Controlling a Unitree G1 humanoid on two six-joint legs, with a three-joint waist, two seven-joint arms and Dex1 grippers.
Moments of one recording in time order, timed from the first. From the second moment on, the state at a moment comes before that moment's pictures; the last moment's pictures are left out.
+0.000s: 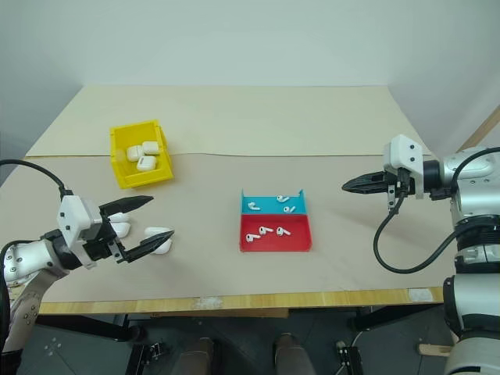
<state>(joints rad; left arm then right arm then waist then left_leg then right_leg) 0.01 0.76 0.29 -0.42 -0.51 0.26 -0.88 -0.90 -0.96 0.15 0.78 0.34 -0.26 1.56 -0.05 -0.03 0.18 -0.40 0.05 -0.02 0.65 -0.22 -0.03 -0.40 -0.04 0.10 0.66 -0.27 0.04</state>
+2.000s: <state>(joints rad) -0.05 1.50 0.06 -0.68 -1.97 0.73 0.70 -0.14 -1.05 -0.18 -0.39 0.53 0.45 1.19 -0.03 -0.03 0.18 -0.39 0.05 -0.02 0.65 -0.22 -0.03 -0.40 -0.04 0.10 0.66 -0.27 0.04</state>
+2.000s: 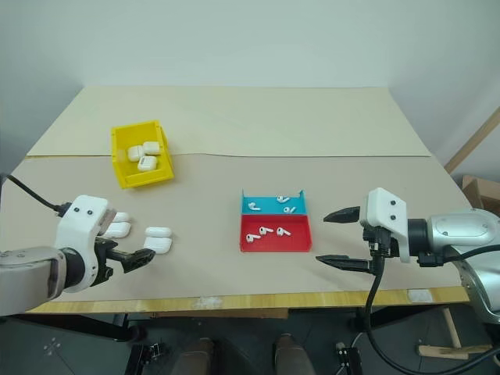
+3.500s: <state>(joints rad) -0.45 0.95 -0.20 -0.34 -1.97 1.03 1.17 0.00 -1.04 -0.25 -0.52 0.54 0.53 1.10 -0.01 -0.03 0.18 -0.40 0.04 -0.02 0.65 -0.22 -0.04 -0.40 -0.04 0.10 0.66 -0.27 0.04</state>
